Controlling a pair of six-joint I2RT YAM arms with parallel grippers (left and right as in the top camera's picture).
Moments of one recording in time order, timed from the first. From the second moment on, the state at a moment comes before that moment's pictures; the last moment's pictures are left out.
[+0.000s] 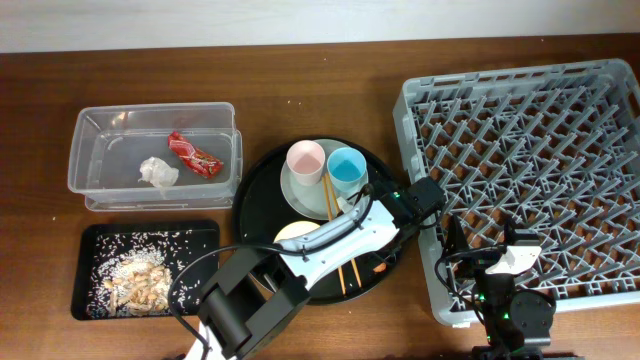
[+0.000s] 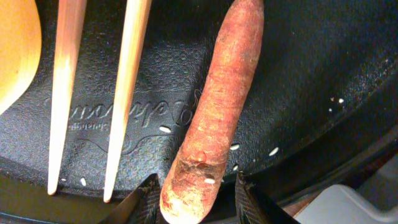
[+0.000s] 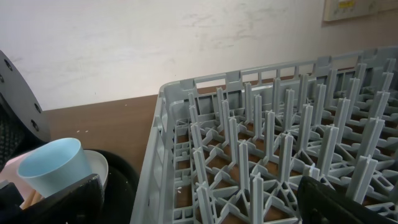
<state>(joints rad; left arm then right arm) -0.98 2.11 1.62 -1.03 -0.04 -1.56 -0.02 0.01 0.01 -0.07 -0.03 0.16</state>
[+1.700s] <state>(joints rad) -0.32 1.85 1.58 -1.68 -0.33 -1.60 -0.02 0.01 0.01 -0.07 -0.03 0.16</state>
